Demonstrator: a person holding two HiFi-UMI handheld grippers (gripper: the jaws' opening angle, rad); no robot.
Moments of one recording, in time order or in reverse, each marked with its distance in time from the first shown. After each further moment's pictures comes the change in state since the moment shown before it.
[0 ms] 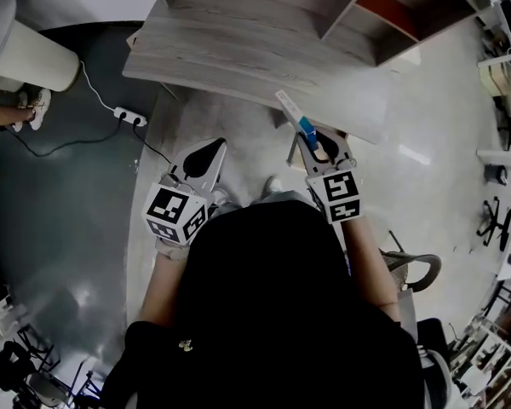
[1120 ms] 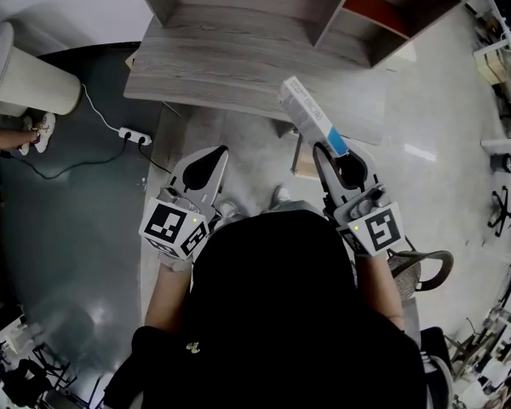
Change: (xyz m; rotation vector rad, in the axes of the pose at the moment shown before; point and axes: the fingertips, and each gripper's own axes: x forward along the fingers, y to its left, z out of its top) left arm -0.001 -0.026 0.047 0.058 -0.095 -0.074; right arm -0.113 -0.006 0.115 0.138 -0.596 0.053
